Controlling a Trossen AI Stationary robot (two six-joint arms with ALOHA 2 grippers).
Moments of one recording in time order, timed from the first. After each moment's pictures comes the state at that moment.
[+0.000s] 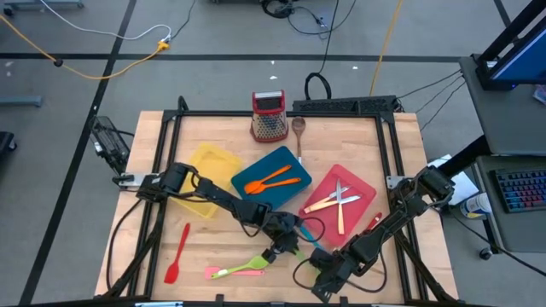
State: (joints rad) left arm -0.25 2.23 1.33 0.14 0.31 0.31; right arm 0.74 1.83 1.11 -0.26 -0.08 1.45
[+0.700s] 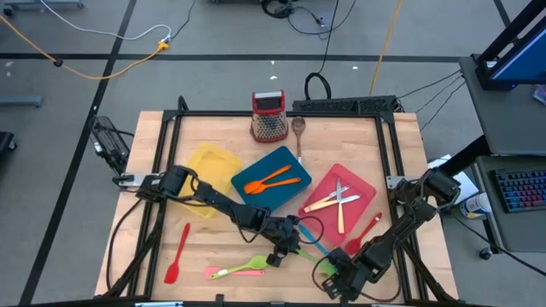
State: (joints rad) left arm -0.29 2.24 1.33 0.23 0.17 0.08; right arm 0.86 1.82 1.00 -0.29 -0.04 1.91
